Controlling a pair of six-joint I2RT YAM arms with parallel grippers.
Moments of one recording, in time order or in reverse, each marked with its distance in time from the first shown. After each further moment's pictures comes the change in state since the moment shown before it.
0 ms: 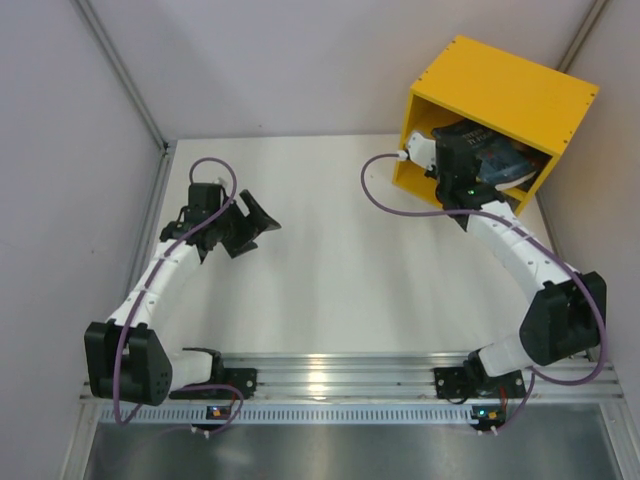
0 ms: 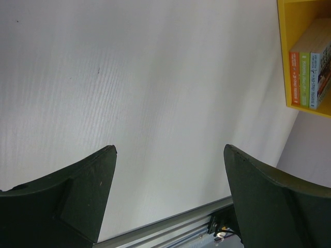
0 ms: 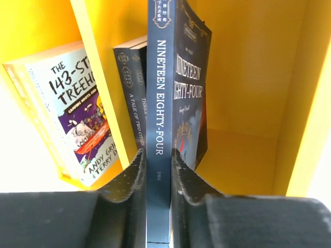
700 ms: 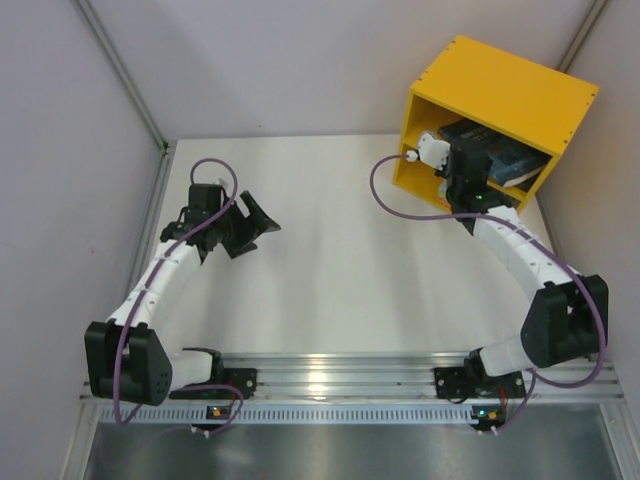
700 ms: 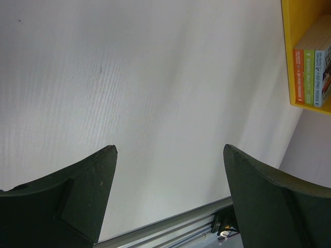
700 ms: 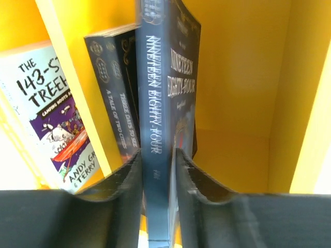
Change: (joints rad) left arm 0.000 0.000 -0.008 0.000 0.000 0.015; right arm -0.074 -0.023 -0.082 0.150 -0.055 -0.091
